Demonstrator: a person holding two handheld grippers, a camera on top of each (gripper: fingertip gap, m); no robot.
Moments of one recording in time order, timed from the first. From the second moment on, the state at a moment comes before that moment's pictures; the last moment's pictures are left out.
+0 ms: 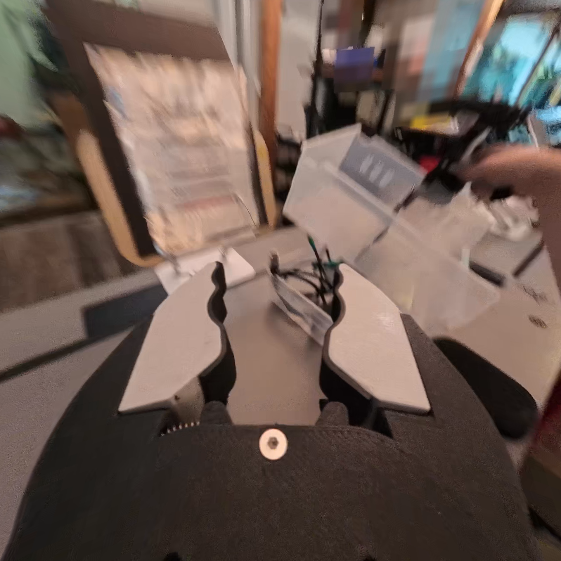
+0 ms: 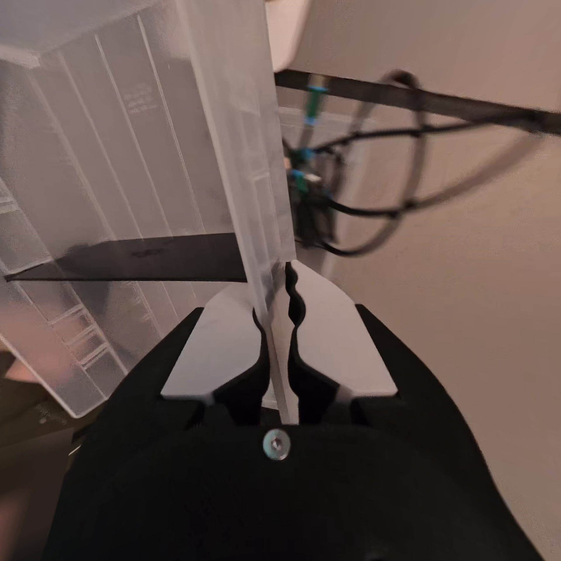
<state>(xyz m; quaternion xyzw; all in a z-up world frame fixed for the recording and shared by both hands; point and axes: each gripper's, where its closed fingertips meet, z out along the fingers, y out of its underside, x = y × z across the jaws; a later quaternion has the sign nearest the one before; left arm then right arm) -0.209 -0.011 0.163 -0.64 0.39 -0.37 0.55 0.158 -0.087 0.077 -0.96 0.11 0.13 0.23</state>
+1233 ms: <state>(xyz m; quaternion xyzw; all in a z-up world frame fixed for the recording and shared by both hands) -0.122 0.049 -0.090 -0.82 0.50 -0.26 0.06 0.312 -0.266 -0.091 -0.90 0.33 0.16 0.21</state>
